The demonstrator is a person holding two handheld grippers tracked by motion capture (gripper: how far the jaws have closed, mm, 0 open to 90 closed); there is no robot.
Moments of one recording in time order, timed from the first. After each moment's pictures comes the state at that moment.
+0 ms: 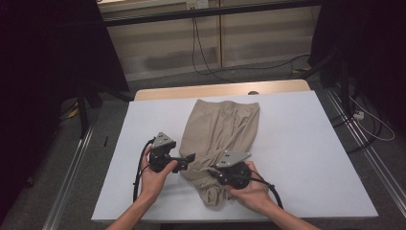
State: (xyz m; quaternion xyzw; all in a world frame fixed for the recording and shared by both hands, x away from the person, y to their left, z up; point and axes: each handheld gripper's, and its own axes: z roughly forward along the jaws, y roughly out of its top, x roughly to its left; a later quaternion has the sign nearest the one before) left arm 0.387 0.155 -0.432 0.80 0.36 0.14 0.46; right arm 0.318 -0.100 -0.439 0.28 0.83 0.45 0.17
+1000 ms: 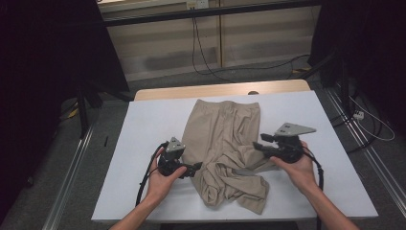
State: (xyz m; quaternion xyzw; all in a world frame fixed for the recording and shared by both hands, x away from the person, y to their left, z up) left arm 0.386 0.132 -0.450 0.85 0.32 0.13 0.41; right arm 0.348 -0.219 -0.412 0.38 0.77 0.47 0.21
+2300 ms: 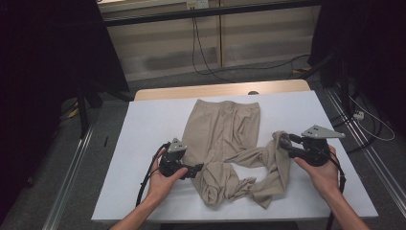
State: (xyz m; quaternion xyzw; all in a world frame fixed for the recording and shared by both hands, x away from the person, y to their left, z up) left arm 0.385 0.131 -0.451 0.85 0.32 0.12 0.41; right arm 0.330 -0.285 -0.417 0.46 0.72 0.43 0.28
